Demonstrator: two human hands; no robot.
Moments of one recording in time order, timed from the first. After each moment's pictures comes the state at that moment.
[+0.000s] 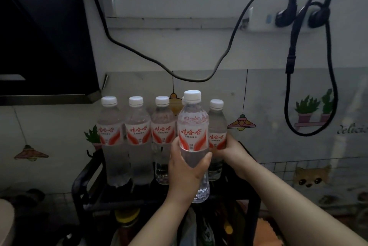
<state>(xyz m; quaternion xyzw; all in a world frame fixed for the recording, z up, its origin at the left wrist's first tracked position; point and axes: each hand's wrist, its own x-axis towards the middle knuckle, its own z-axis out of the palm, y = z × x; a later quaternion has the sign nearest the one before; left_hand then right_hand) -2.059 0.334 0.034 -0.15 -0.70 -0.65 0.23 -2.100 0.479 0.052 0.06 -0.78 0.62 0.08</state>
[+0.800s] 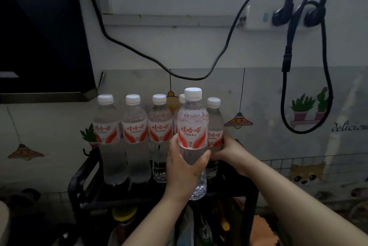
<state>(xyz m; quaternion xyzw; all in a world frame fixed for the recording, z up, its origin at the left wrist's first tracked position) -2.058 0.334 0.037 -0.18 -0.70 -0.66 0.21 -2.087 0.482 0.062 0.05 -0.83 0.56 0.04</state>
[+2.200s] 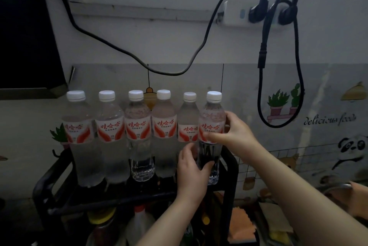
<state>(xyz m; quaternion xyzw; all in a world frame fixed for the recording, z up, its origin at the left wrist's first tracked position) -2.059 0.398 0.010 -0.14 -0.79 -0.57 0.16 -2.051 0.516 0.097 0.06 -0.82 0.53 0.20</state>
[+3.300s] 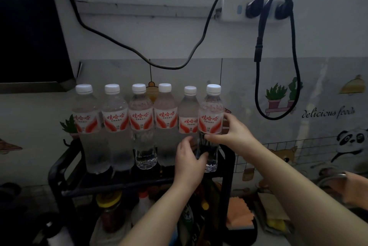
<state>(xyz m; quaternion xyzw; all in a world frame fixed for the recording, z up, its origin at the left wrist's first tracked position) -2.049 0.390 0.018 -0.12 -0.82 -0.55 0.13 -2.036 0.519 0.084 0.03 -0.86 0.49 0.15</state>
